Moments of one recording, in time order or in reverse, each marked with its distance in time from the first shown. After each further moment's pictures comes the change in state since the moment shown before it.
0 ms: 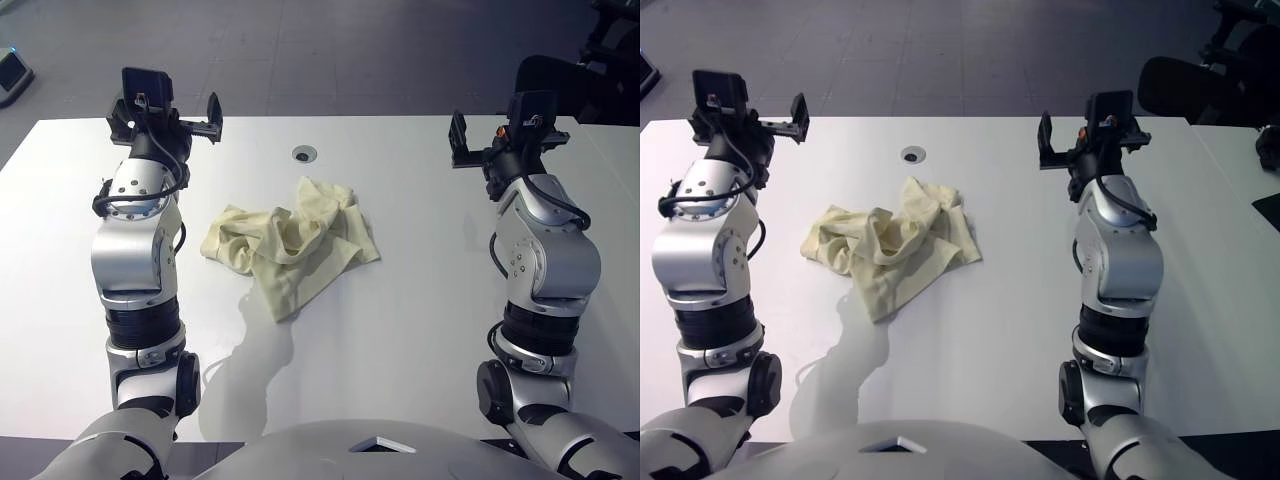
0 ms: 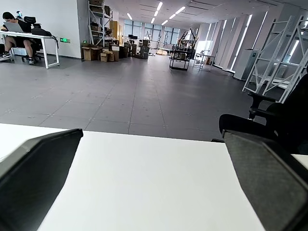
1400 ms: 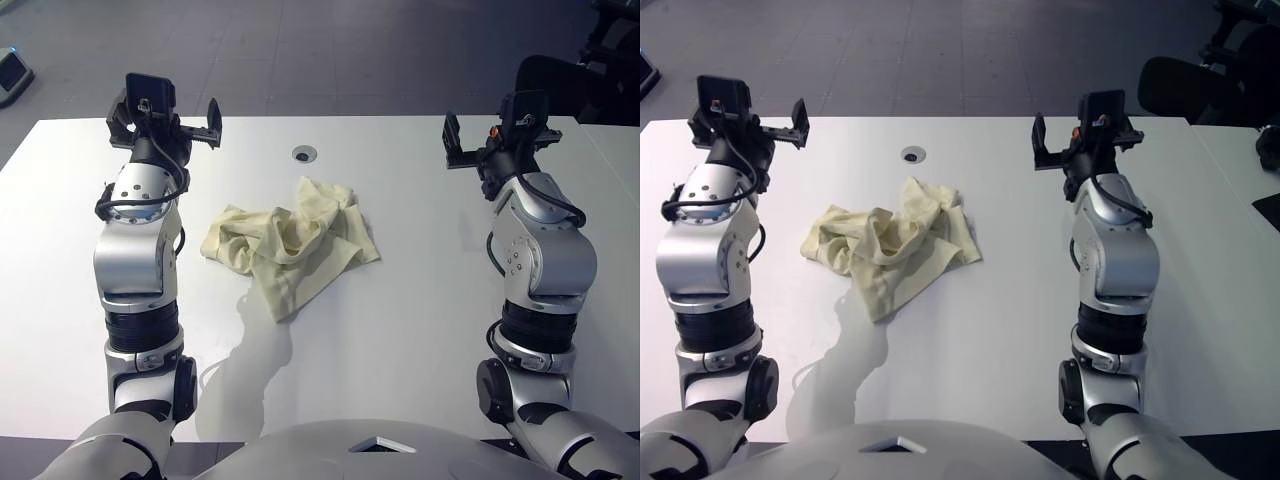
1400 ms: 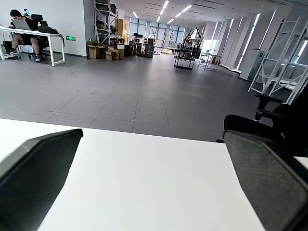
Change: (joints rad) left arm 0.021 0.014 -0.021 0.001 0.027 -0.016 -0.008; right arm -0.008 -0.002 0.017 0.015 -0.001 0.000 0.018
